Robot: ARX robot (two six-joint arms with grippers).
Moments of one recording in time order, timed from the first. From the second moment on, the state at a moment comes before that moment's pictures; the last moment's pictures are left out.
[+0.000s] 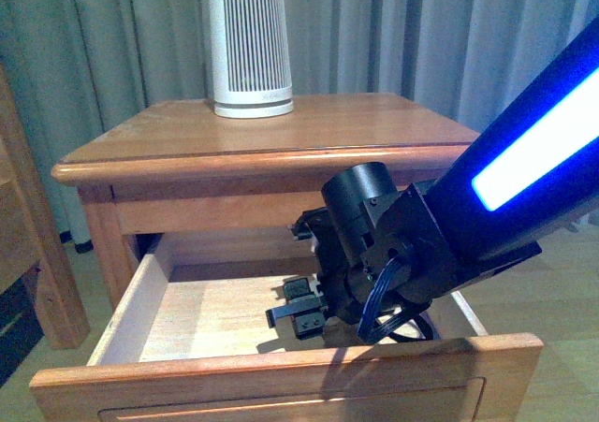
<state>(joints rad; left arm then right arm) 0.00 0.01 0.01 0.00 0.00 0.00 0.38 2.38 1.50 0.13 -0.02 0.06</state>
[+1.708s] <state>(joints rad) 0.00 0.01 0.01 0.00 0.00 0.00 0.33 2.03 1.75 0.06 -0.03 0.06</state>
